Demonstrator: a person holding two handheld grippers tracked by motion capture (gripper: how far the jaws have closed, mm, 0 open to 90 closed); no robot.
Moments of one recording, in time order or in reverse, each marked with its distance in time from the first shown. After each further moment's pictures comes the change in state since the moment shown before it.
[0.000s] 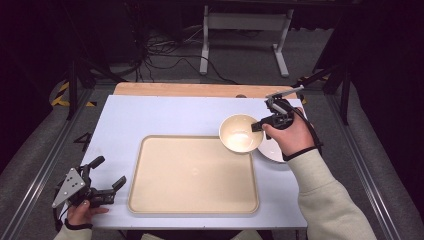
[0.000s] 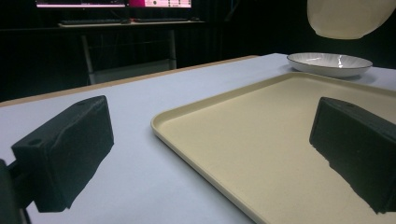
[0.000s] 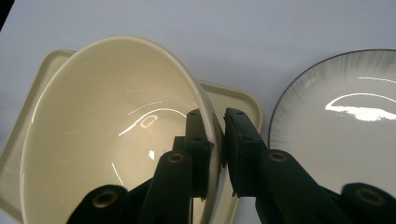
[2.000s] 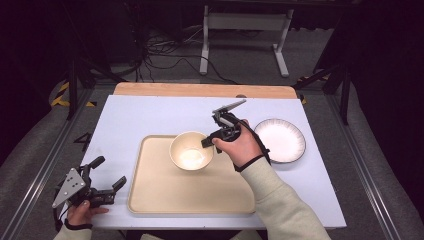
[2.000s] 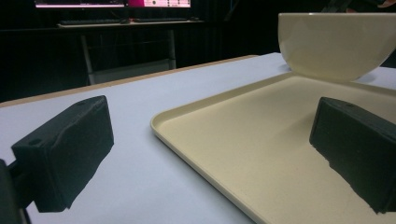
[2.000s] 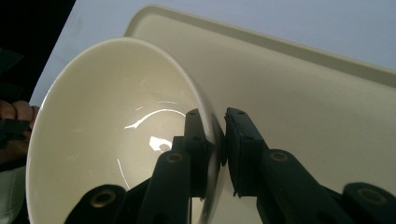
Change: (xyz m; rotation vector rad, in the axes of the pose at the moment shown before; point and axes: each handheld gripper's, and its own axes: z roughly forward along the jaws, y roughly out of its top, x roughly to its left) left arm 0.000 0.000 0.000 -0.001 0.000 0.005; right arm 0.093 -0.009 0.085 0.119 0.231 -0.088
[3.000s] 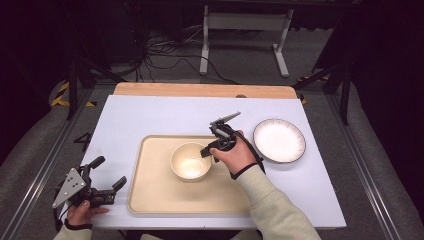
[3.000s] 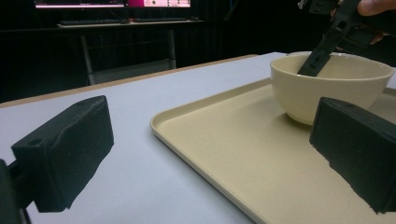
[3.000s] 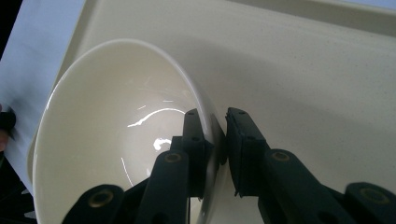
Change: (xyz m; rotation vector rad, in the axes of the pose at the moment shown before) left arm 0.000 0.000 0.000 0.002 -0.002 0.001; right arm -0.019 -0.017 0.041 0.047 -0.013 0.029
